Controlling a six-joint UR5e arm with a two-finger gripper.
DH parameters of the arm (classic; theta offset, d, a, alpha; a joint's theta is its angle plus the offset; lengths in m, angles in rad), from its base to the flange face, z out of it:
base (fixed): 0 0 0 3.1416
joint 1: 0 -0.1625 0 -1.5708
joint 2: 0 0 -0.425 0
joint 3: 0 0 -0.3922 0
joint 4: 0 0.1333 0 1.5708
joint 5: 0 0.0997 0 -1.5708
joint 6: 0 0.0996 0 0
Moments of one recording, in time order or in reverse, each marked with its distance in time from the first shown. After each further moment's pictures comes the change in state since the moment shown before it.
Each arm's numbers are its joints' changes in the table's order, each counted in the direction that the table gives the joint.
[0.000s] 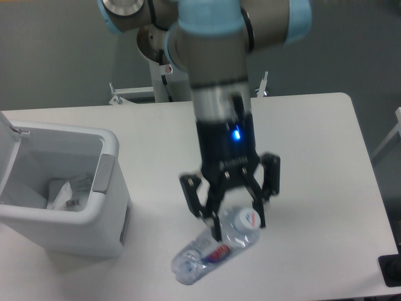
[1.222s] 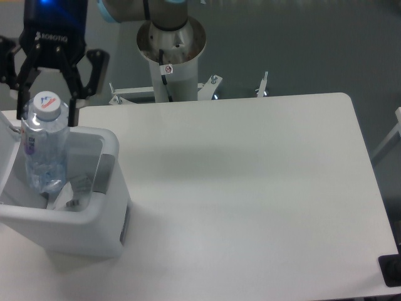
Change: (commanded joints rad) arm 0.276 0.227 -0.334 -0.002 -0.025 0.227
